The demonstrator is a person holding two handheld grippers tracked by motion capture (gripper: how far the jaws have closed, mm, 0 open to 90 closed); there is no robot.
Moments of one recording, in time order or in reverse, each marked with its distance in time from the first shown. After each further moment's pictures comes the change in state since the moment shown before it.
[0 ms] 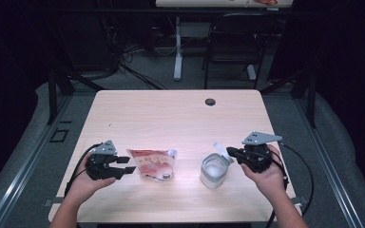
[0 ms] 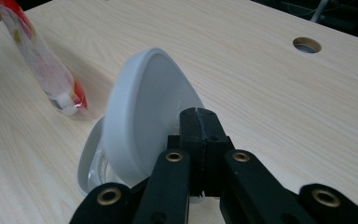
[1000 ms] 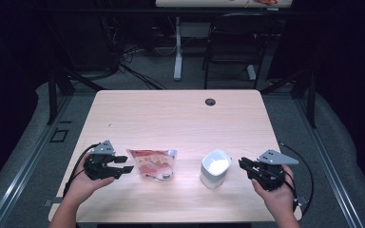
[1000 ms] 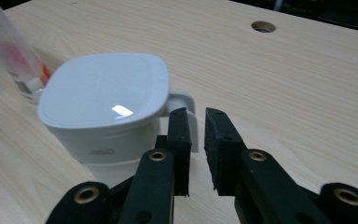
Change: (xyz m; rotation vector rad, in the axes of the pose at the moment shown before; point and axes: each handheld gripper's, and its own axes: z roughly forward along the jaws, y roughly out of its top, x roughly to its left) left arm 0.005 -0.005 -0.001 0.002 0.030 -0.017; right arm 0.001 -0.056 -0.023 -0.079 -0.136 0.088
